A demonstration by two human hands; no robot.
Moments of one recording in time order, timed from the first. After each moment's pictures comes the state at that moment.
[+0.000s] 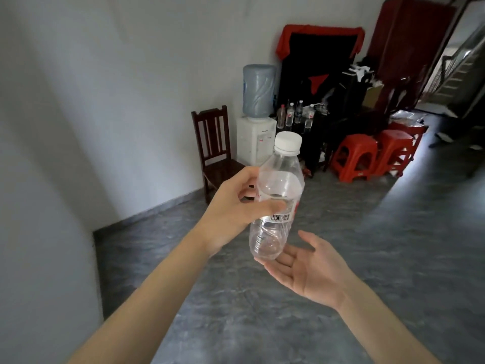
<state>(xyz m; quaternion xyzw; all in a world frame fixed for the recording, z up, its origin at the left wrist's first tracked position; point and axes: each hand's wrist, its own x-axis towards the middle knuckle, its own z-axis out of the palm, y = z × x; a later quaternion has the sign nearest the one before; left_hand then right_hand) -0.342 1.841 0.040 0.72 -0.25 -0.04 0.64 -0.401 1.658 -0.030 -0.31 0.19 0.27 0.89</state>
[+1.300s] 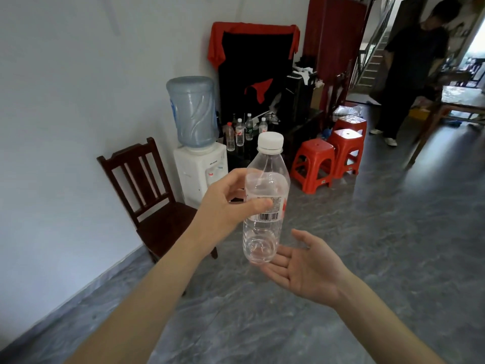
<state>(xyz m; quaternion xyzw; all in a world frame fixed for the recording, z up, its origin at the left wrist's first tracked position) 0.154 1.670 0.034 0.70 -0.34 -0.08 0.62 0.048 1.505 -0.034 -0.31 0.21 0.18 0.91</state>
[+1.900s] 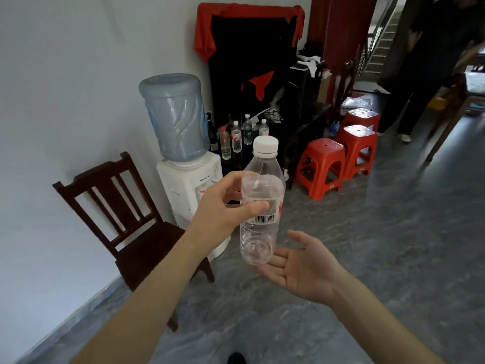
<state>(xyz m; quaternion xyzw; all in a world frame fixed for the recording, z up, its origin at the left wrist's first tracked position) 0.380 1.546 0.003 0.69 -0.34 -0.09 0.63 0.272 1.383 -0.062 -0.28 0.23 0.18 0.91</state>
